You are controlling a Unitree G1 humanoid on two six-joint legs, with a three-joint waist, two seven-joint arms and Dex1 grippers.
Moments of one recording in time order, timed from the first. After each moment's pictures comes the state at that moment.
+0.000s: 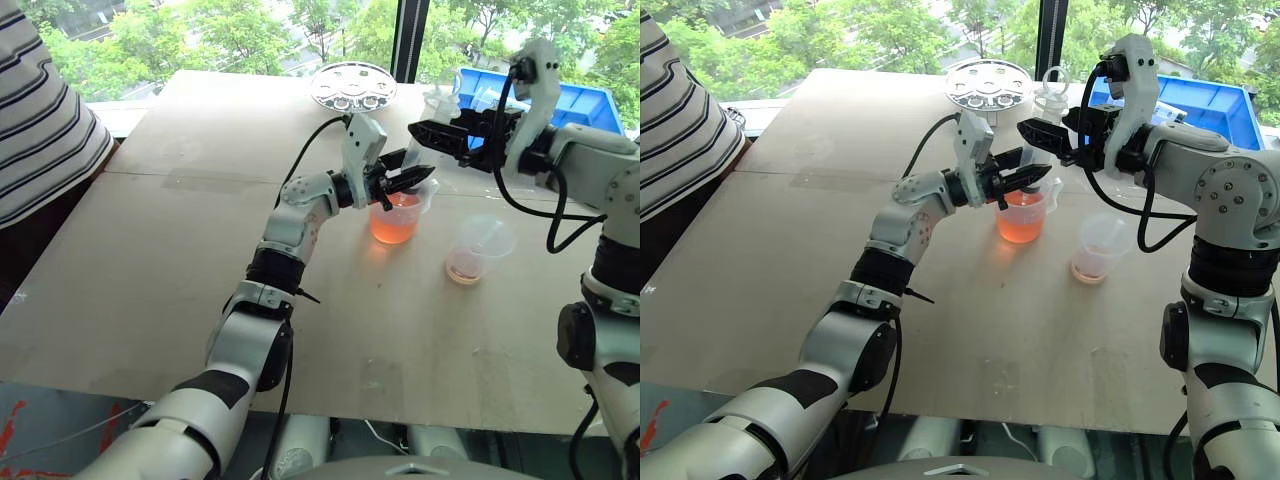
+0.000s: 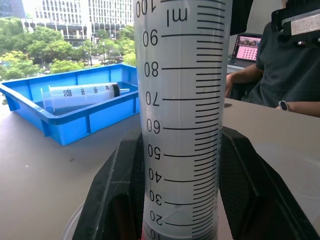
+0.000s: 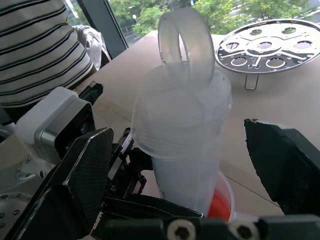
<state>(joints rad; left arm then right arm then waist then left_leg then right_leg) -0.96 0.11 -0.08 0.56 -0.30 0.12 -0.92 -0.94 -0.48 -0.22 -0.18 0.84 1.26 0.27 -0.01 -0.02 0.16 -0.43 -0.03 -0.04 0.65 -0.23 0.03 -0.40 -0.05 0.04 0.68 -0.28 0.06</state>
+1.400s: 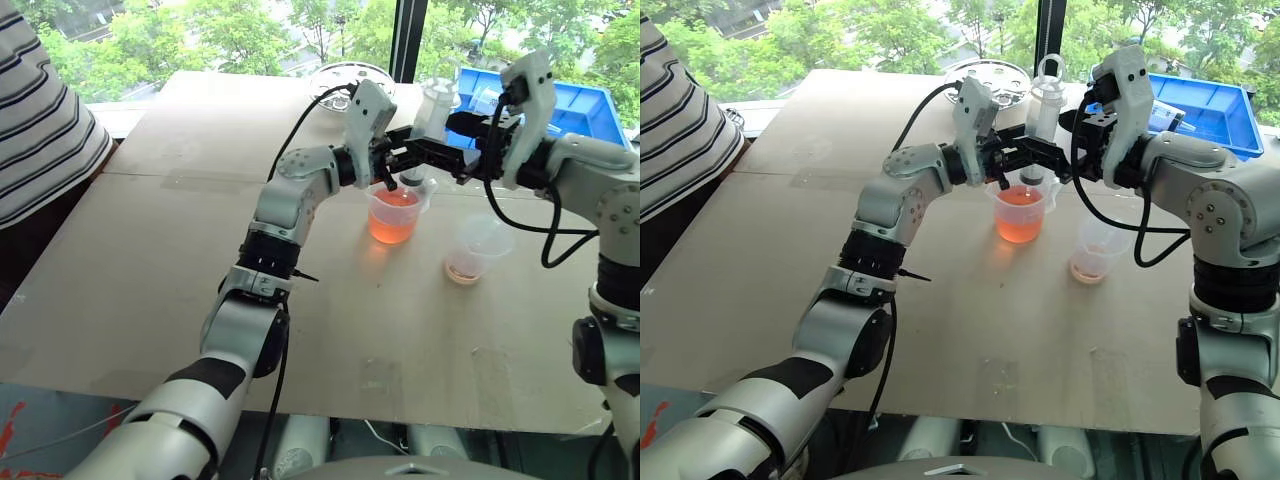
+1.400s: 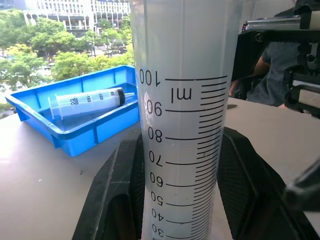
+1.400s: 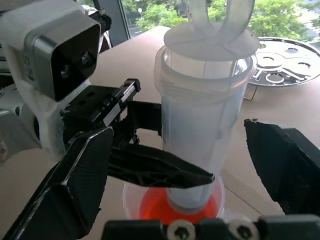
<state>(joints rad) -1.02 0.17 -0.09 0.49 -0.26 0.27 -0.87 -0.88 -0.61 -0.13 -0.26 0.76 1.14 0.46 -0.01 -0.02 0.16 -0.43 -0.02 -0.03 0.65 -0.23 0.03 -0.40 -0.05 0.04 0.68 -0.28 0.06</state>
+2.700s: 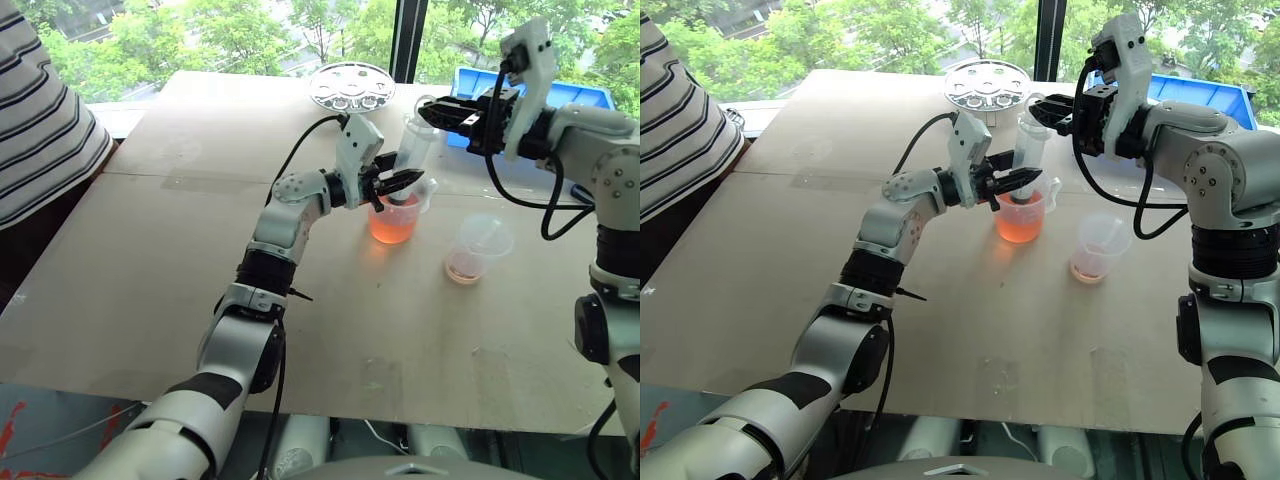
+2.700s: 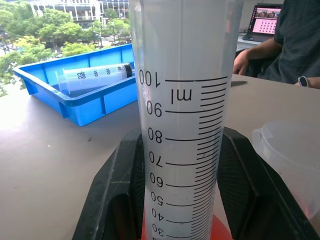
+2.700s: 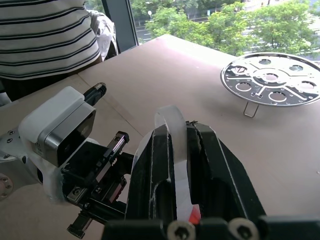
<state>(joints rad) -0.93 0.16 -0.09 0.48 -0.22 0.22 -0.90 -1.01 -0.59 -0.03 -0.06 0.62 1.02 0.57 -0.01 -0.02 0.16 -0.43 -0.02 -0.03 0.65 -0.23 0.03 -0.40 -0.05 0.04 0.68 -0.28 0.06</state>
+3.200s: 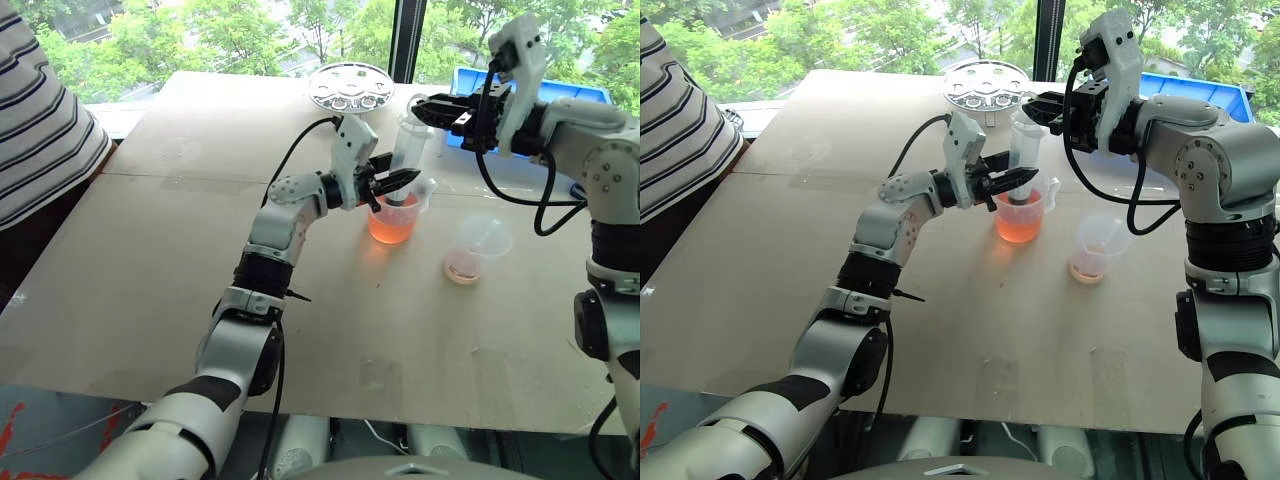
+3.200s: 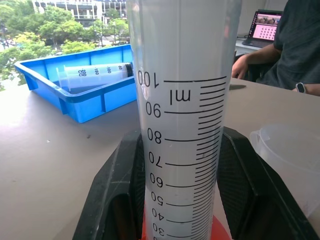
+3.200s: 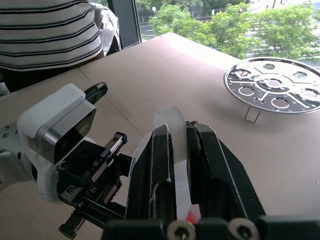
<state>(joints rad) -0.91 0.16 -0.08 0.44 -0.24 0.26 -0.90 -1.05 -0.59 0.01 -0.02 0.59 0.99 0.61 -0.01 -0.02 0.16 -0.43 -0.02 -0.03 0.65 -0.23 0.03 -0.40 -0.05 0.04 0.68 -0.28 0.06</state>
